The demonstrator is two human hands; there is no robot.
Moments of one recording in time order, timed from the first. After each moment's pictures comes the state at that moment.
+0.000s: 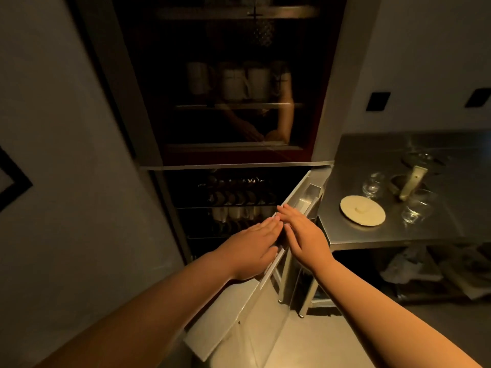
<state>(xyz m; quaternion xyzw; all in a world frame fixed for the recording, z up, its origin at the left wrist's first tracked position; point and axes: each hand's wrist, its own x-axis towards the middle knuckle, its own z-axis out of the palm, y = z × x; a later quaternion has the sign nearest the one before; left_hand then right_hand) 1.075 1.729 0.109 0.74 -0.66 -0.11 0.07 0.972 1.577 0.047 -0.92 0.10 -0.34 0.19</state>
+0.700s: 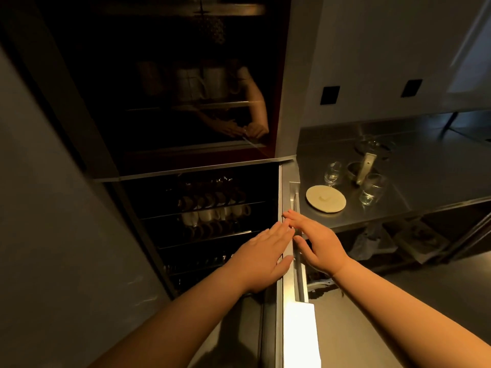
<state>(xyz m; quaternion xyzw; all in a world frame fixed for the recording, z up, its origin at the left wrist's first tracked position) 1.022 1.694 0.097 0.70 -0.69 -0.11 0.11 0.891 1.550 0.057 -0.93 0.12 -0.30 0.17</state>
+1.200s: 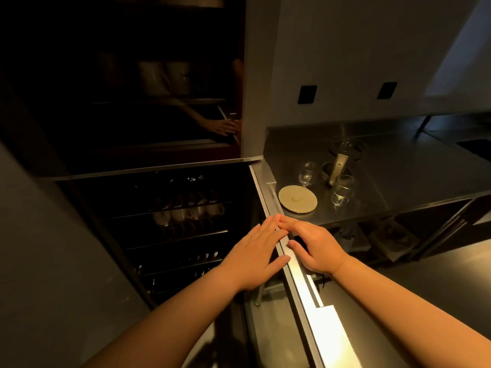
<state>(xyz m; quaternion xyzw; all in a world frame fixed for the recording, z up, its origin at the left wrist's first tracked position) 0.969 1.632 0.085 0.70 -0.69 -0.09 0.16 0.825 1.496 0.072 -0.96 0.11 -0.22 0.17</state>
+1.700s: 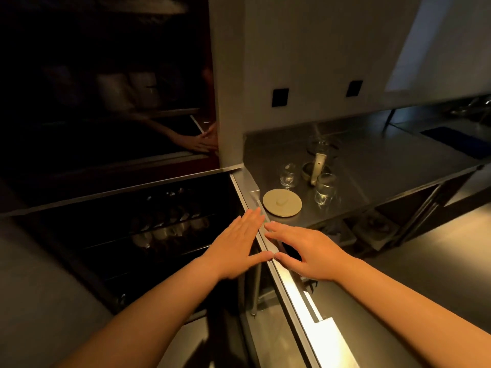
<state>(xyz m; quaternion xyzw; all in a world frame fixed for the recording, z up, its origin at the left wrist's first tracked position) 1.014 1.594 0.088 0.69 -0.71 -0.09 0.10 0.824 1.503 0.096 -0.97 0.17 -0.12 0.12</state>
